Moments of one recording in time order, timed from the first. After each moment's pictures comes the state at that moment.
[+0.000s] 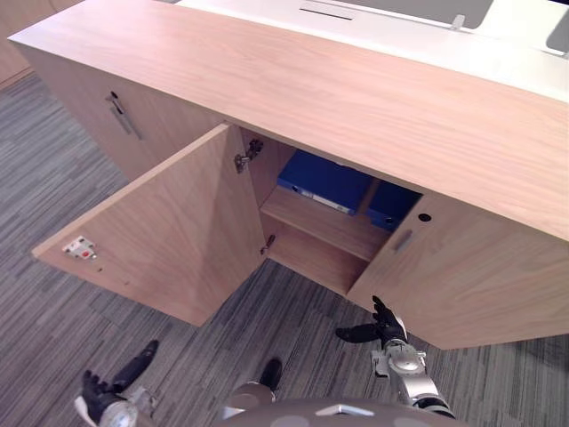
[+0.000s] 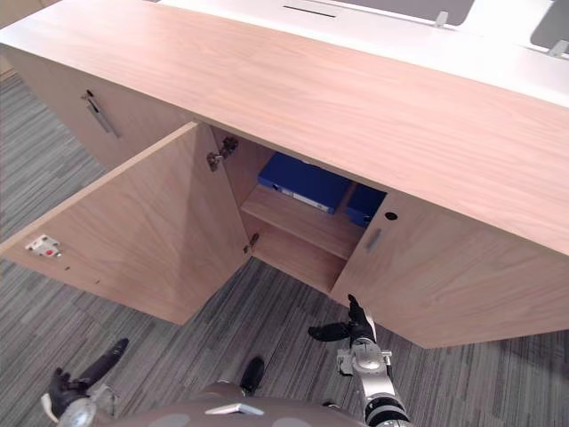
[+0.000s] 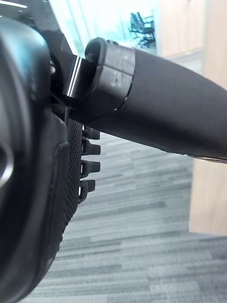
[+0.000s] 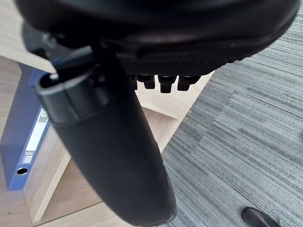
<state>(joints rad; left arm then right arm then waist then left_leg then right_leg) 0.25 0.09 0.68 0.58 -0.32 -0.09 0.30 0.02 -0.05 -0.07 0.80 -0.10 -0.02 -0.10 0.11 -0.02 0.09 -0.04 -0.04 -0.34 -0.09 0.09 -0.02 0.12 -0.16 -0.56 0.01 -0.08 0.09</state>
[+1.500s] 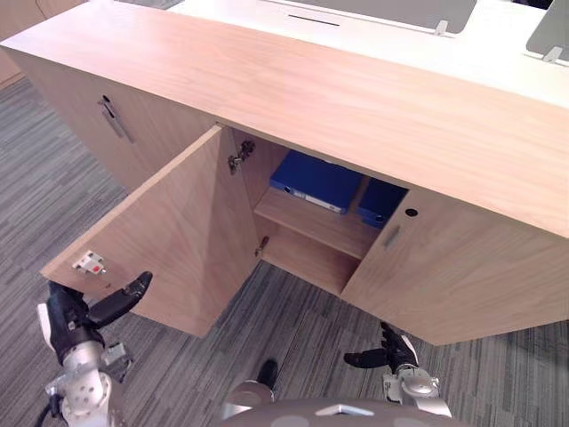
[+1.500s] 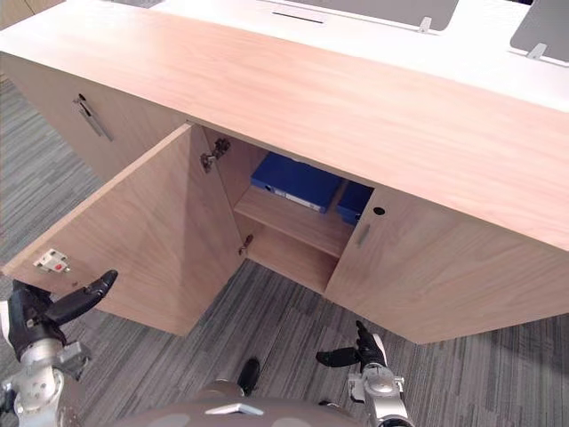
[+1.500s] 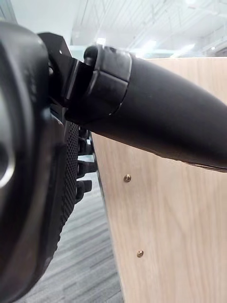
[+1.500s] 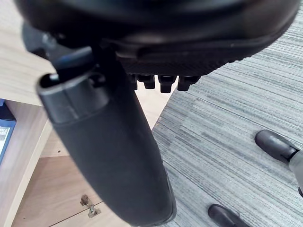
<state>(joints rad) 0.44 0.17 0.43 -0.04 -0.32 -0.15 0.17 0.10 -0.08 -0.10 0.84 -0.09 -0.02 -0.04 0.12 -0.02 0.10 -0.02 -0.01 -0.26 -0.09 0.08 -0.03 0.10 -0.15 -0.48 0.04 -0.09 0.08</state>
